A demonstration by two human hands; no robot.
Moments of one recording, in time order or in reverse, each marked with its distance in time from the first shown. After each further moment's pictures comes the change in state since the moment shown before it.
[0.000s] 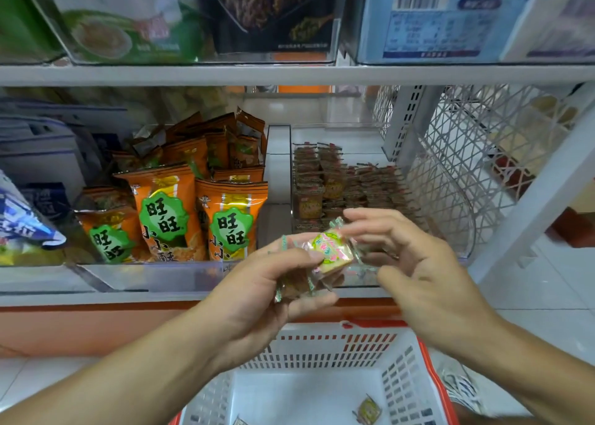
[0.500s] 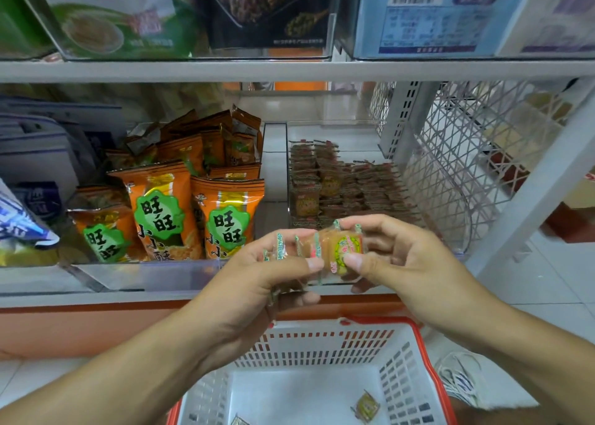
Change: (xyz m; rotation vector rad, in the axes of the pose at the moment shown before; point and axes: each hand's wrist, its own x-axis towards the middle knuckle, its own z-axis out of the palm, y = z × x) left_hand -0.005 0.001 -0.005 0.186 0.001 0.115; right_hand 0.006 0.006 -0.006 0.172 -0.057 0.253
